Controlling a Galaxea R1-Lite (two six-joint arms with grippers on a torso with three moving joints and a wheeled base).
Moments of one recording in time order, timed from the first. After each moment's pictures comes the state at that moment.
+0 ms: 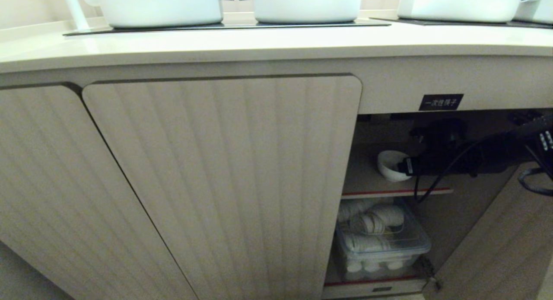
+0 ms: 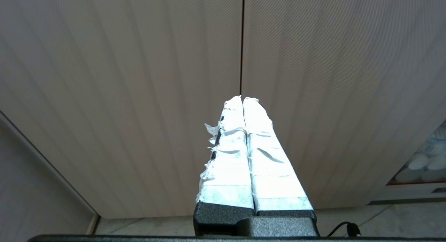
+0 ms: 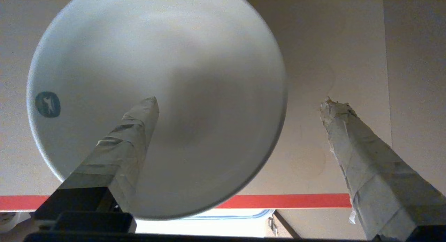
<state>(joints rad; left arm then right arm) 0.00 0.00 0.00 0.00 0.00 0.00 -0.05 2.28 -1.49 -0.14 0.01 -0.11</state>
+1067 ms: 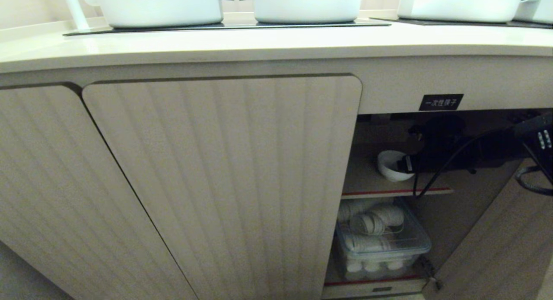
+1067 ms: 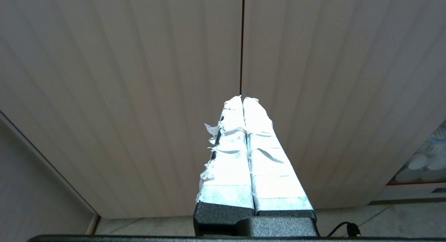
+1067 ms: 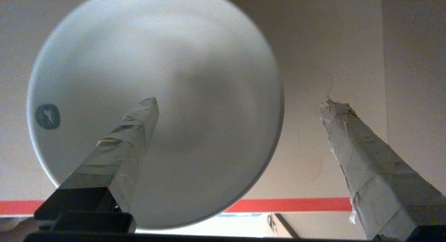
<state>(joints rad) 0.00 0.00 0.00 0.00 0.00 0.00 -0.05 2.30 -1.56 -0.06 0.01 -0.11</state>
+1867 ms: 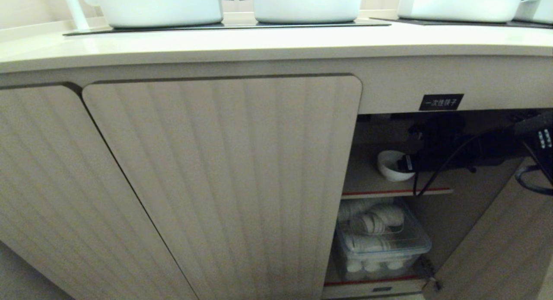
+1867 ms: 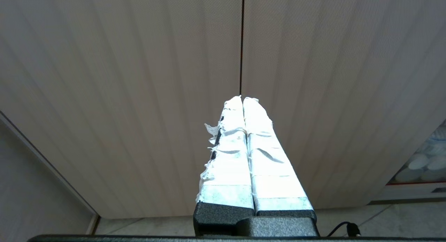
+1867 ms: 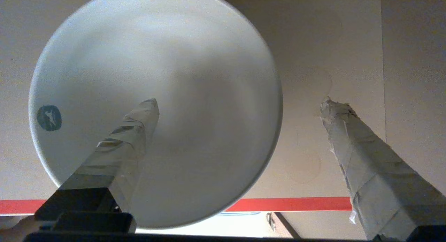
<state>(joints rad) 0.00 0.00 0.00 0.00 0.00 0.00 -0.05 2.30 -1.59 -0.03 0.01 -0.11</state>
